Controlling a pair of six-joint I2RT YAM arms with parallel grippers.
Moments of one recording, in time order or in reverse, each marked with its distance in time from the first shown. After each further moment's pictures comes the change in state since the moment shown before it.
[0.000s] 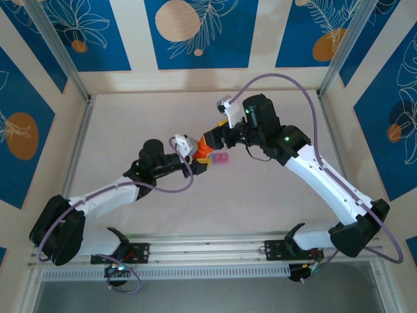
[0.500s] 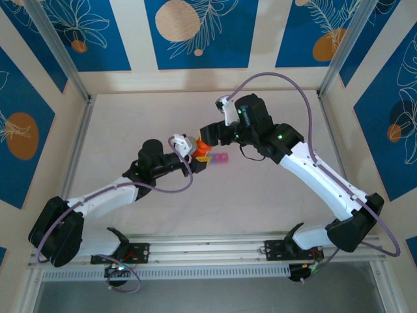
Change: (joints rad) left arm 0.000 -0.013 0.000 -0.007 -0.048 0.025; right arm 0.043 0.040 0.035 -0.016 0.079 0.156
